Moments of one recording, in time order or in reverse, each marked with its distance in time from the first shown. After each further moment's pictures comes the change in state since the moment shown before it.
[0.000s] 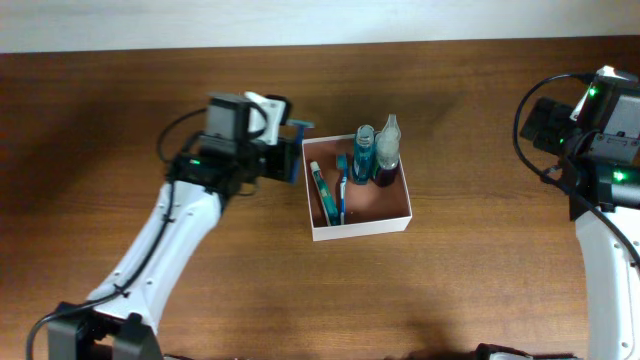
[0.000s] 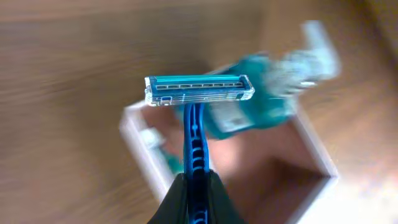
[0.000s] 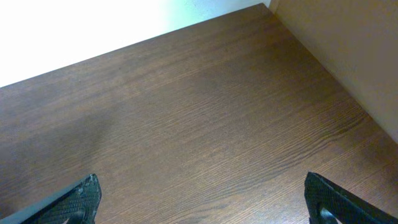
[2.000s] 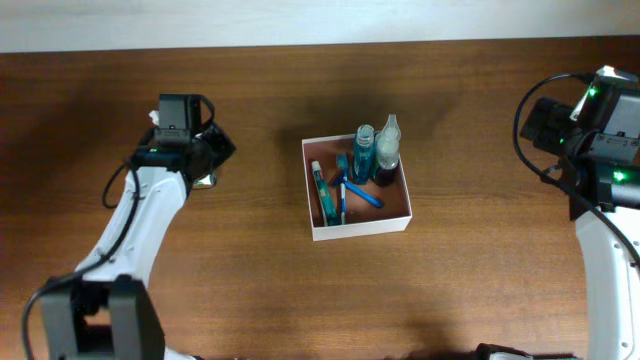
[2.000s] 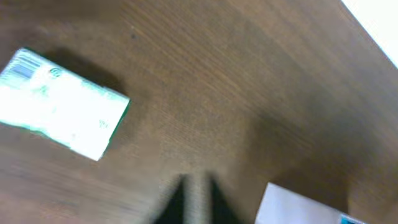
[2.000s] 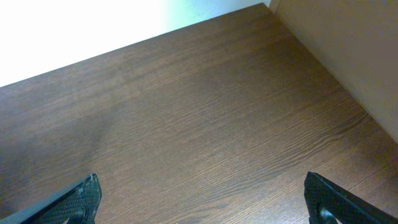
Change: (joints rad) left arm 0.245 0.108 0.002 -0.038 -0.359 -0.529; right arm 0.000 0.000 0.000 0.000 0.000 0.000
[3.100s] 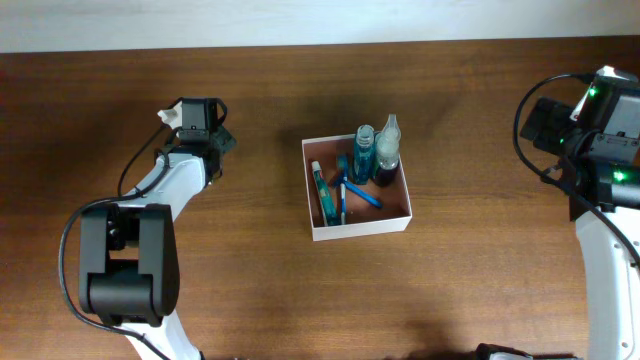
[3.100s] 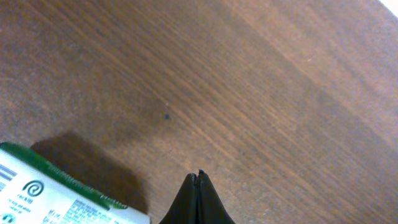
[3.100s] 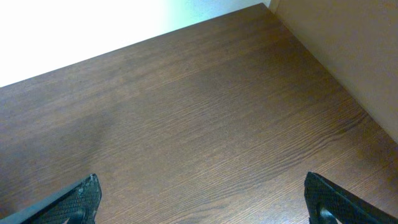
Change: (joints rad) left arm -0.002 0.278 0.000 0.325 -0.252 -0.001; right arm 0.000 0.000 0.000 0.000 0.000 0.000
